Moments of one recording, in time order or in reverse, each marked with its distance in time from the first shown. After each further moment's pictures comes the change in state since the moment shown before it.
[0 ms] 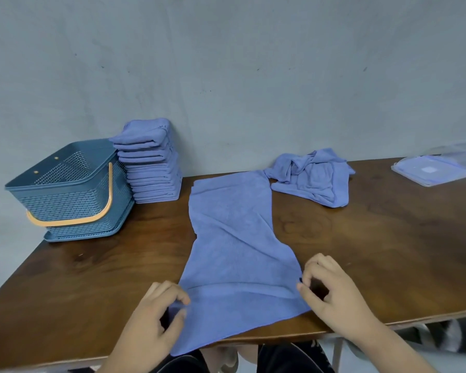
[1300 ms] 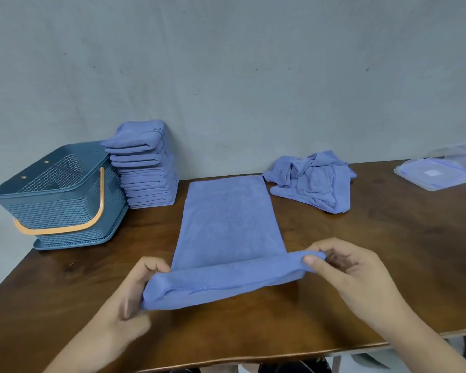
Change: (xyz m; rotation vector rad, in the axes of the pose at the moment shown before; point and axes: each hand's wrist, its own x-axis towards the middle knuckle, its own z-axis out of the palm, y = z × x) left_hand 0.038 0.003 -0.060 -0.645 -0.215 -0.128; right_hand 0.043 -0.050 -0.054 0.462 0.128 0.224
